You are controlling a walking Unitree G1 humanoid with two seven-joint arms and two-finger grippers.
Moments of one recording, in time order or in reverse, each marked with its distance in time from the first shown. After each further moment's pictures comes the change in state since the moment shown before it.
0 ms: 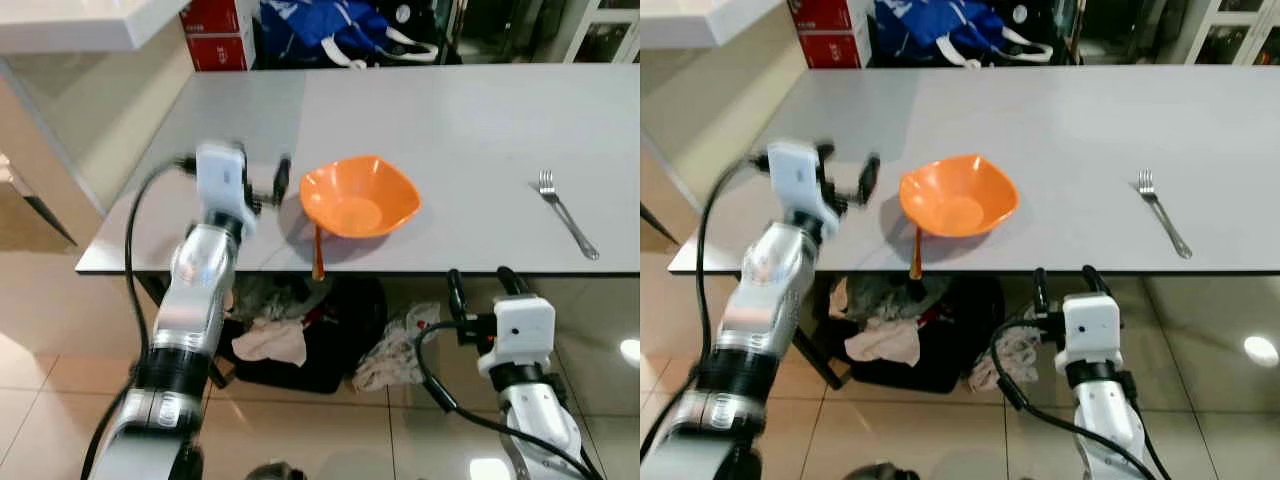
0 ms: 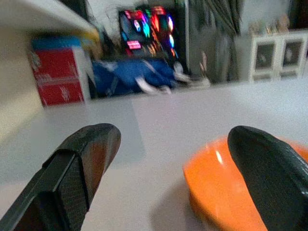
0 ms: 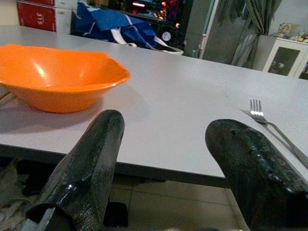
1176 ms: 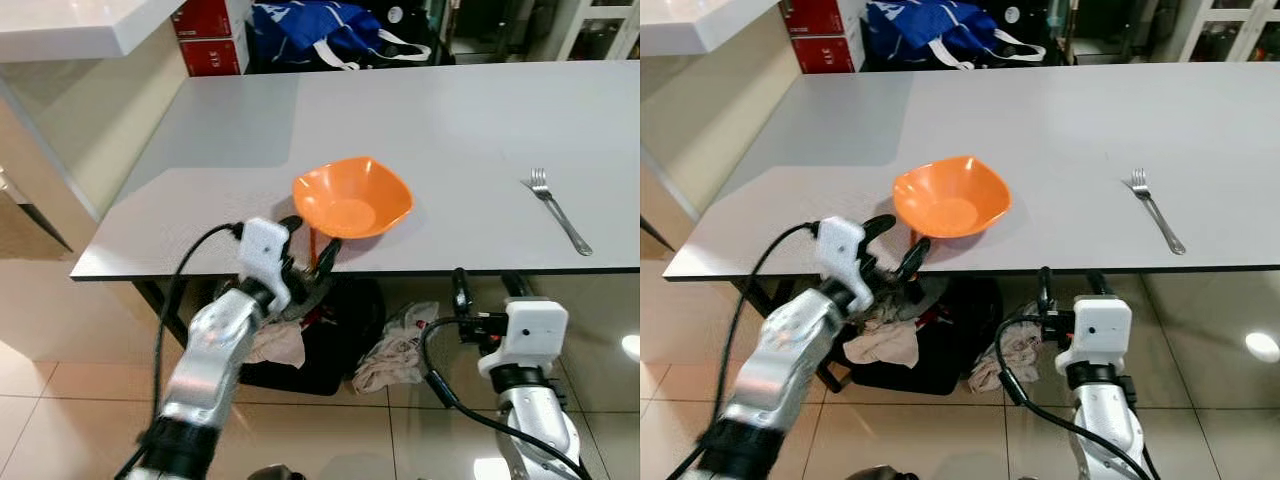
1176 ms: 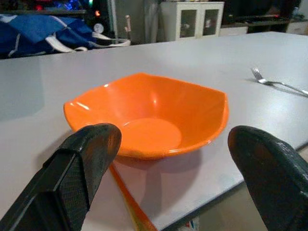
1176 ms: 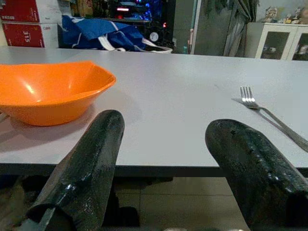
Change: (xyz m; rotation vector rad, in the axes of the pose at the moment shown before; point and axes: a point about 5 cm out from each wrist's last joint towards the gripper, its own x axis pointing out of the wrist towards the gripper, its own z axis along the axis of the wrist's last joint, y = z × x) left arm -0.034 -0.056 -0.025 -0.111 0.108 -0.276; right arm -0.002 0.002 0.001 0.108 -0.004 -0.041
